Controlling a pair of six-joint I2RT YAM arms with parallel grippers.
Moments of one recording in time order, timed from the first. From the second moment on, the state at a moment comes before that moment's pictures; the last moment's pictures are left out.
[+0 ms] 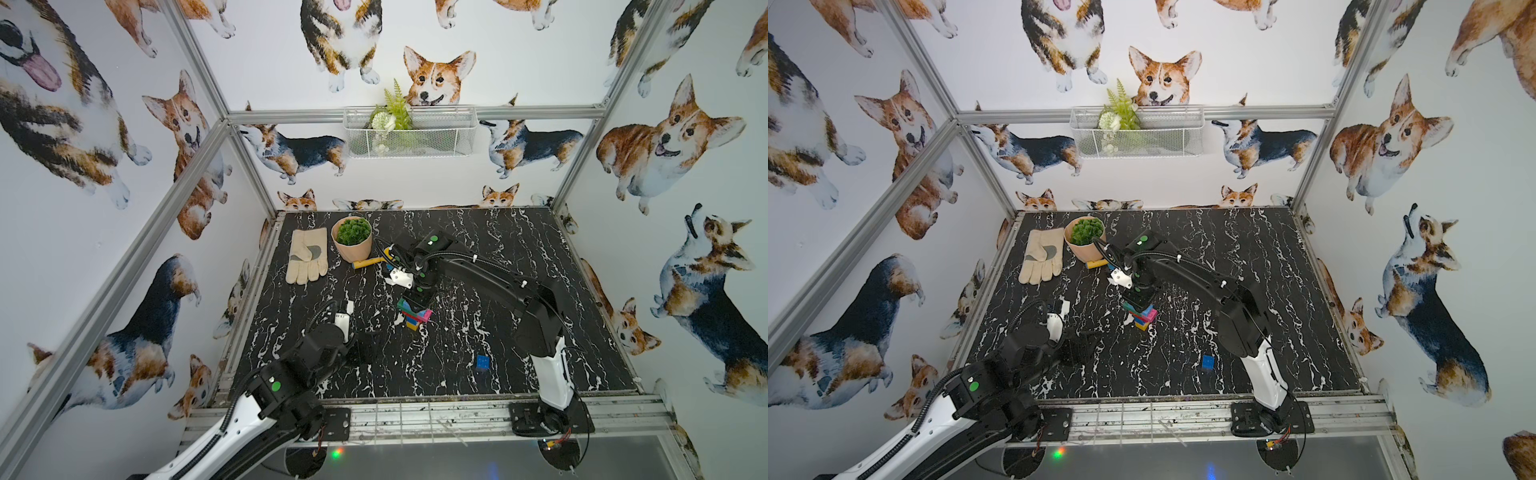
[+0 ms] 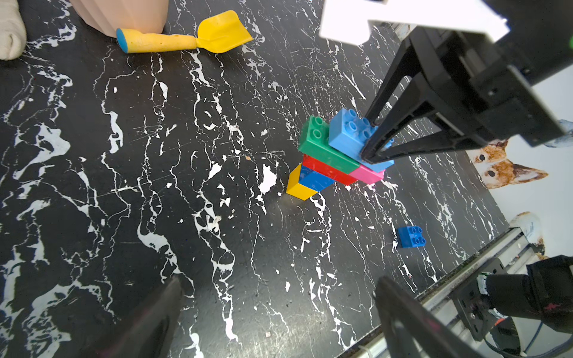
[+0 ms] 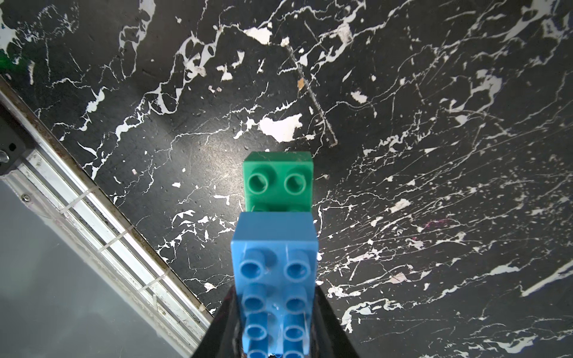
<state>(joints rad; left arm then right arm) -0.83 0.45 0.51 -0.67 -0.14 -0.62 0.94 2.07 2.00 -1.40 -0.09 -0.12</state>
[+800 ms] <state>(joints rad) -0.83 0.45 0.51 -0.67 -0.14 -0.62 0.96 2.07 1.97 -1.31 -0.08 -0.12</state>
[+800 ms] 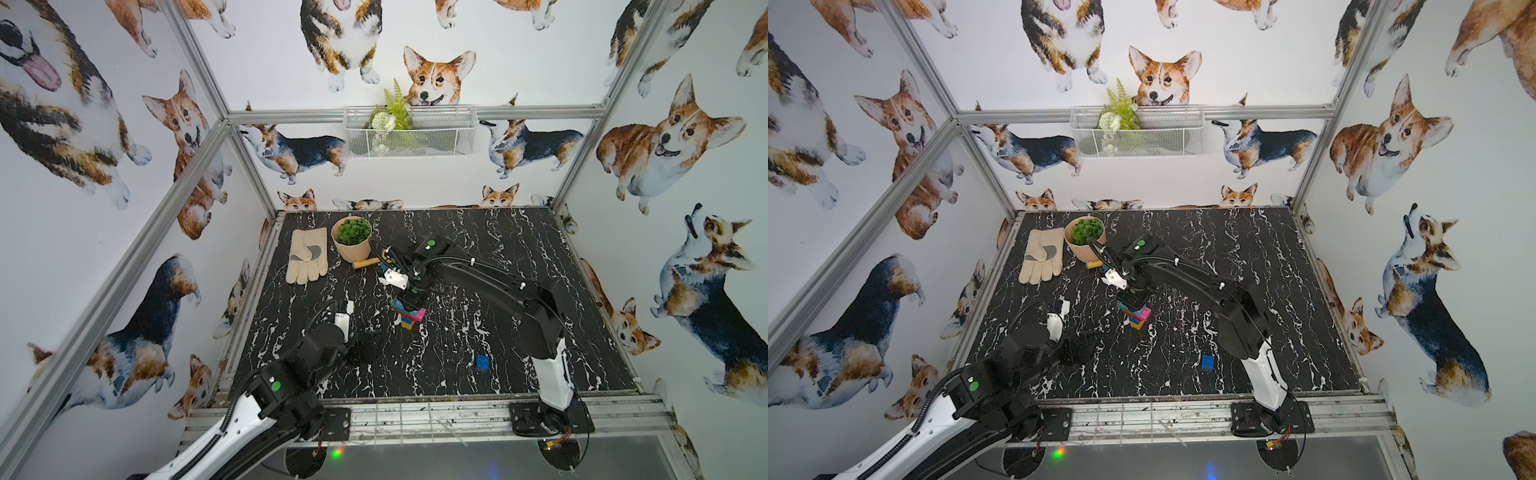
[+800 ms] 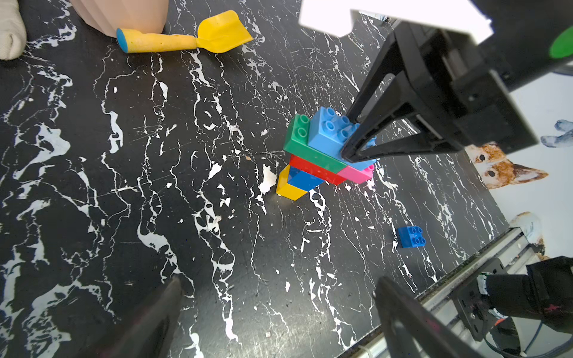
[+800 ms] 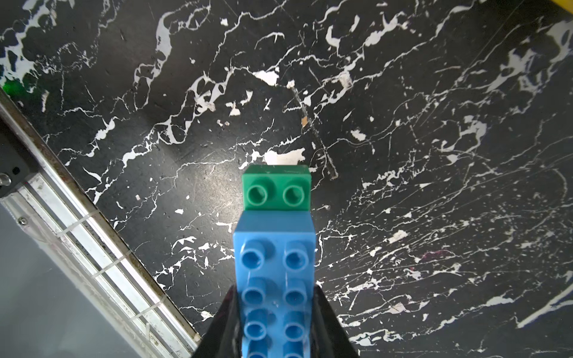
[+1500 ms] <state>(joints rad) -0.83 0.44 0.51 -0.67 -0.14 -0.62 0.97 2.15 2.05 -1.39 -0.09 -0.12</state>
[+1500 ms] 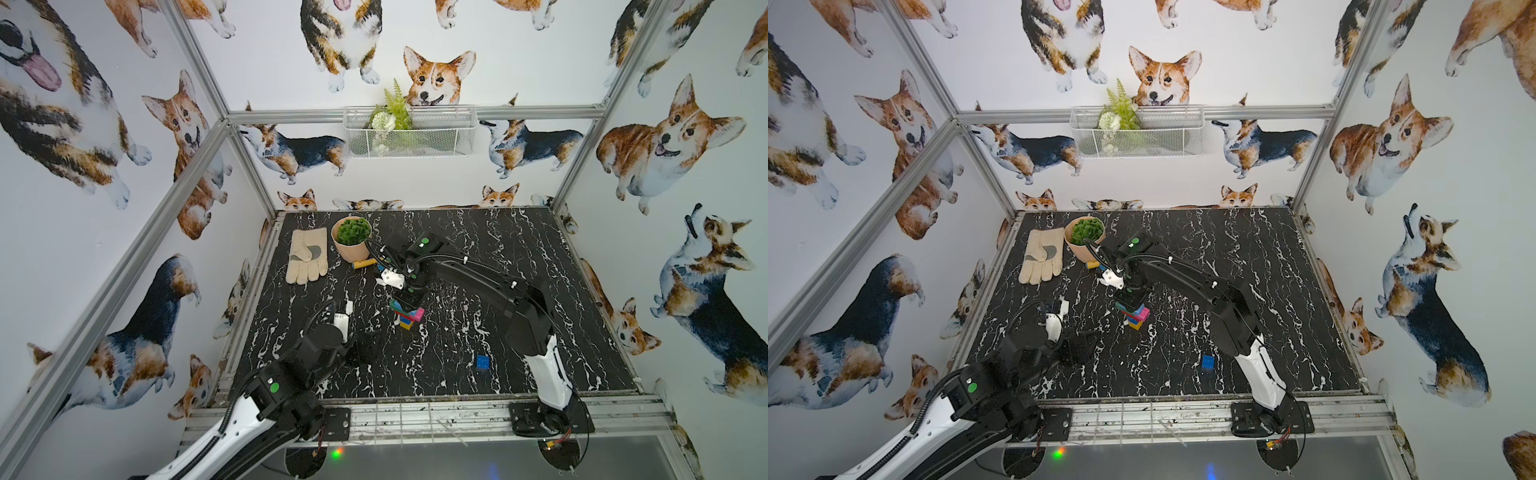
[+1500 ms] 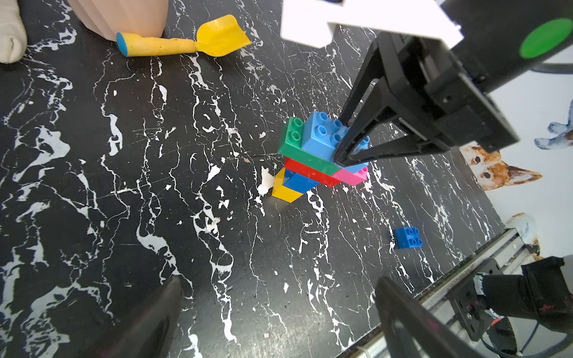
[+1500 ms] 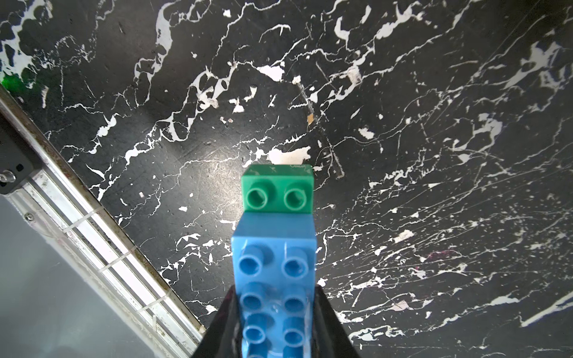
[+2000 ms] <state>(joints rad) -0.83 0.43 0.52 -0.68 -0.14 -0.62 0.96 2.15 2.11 -1.42 -0.11 -0.08</state>
